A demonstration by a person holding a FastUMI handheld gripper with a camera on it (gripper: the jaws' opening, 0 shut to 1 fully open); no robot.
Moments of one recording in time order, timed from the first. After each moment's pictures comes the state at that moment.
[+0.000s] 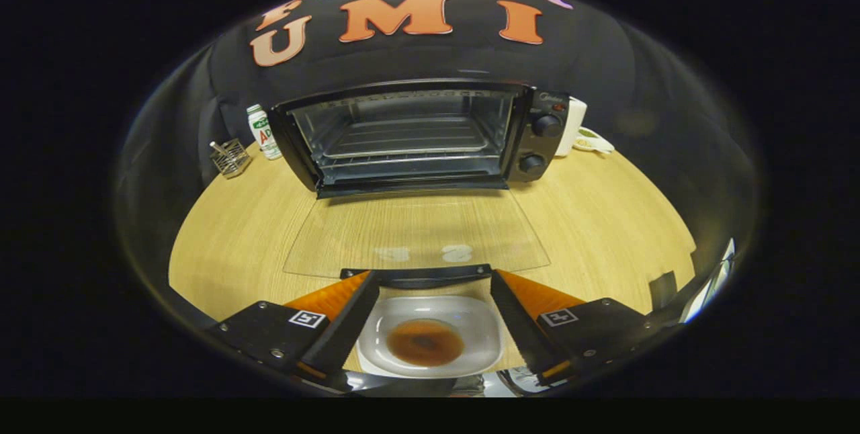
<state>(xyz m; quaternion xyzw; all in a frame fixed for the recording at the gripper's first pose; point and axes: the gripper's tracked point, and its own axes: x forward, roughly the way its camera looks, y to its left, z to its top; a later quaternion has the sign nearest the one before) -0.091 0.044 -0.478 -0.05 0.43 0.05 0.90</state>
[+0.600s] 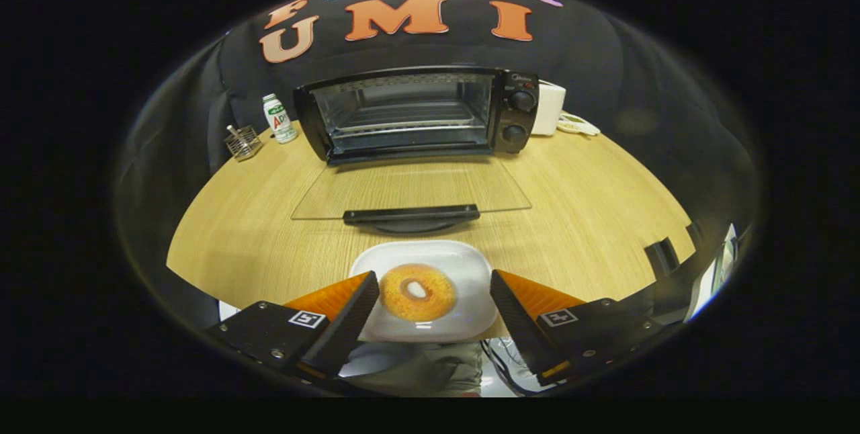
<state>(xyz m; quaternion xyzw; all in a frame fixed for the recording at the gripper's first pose) -0.165 0.036 -0.501 -0.04 0.44 0.07 0.89</state>
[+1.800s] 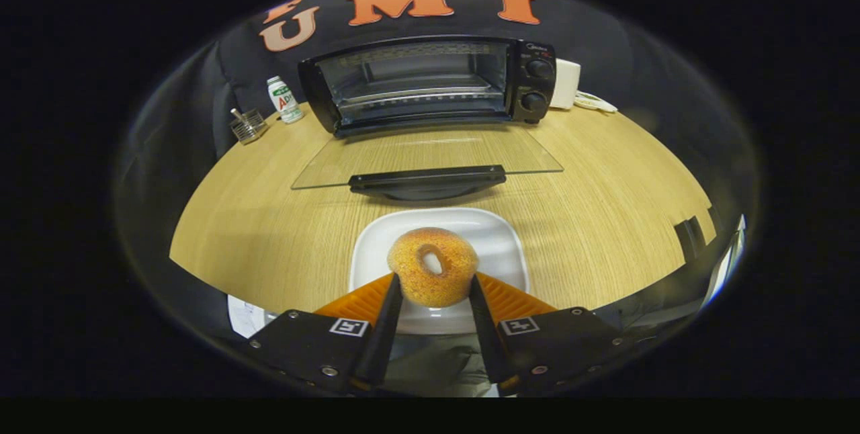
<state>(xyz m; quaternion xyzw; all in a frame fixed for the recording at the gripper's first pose) -0.172 0.045 -0.528 -0.02 0.48 0.08 0.87</state>
